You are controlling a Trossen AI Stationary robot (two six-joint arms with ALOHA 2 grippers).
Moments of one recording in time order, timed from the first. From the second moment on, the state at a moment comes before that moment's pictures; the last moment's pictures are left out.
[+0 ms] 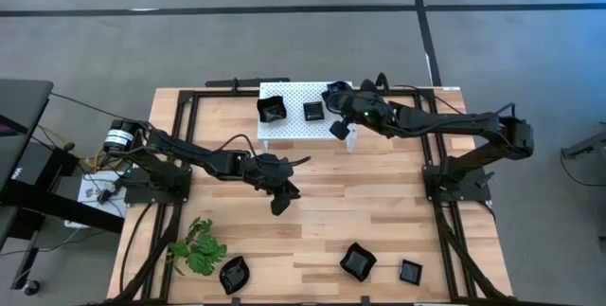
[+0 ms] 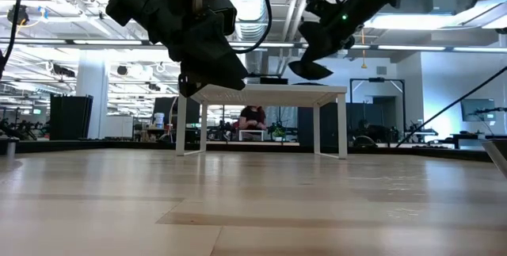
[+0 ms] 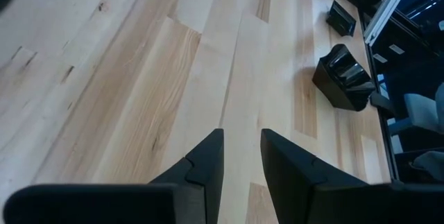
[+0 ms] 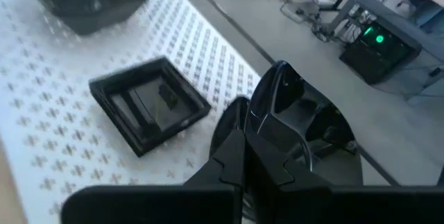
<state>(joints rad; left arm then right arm) -0.12 1.57 0.81 0.14 0.09 -0.48 -0.30 1.35 0.93 -0.09 0.47 -0.09</state>
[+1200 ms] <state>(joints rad) -0.18 1.57 0.81 0.14 0.09 -0.48 0.00 1.19 1.08 -0.32 0.50 -0.16</state>
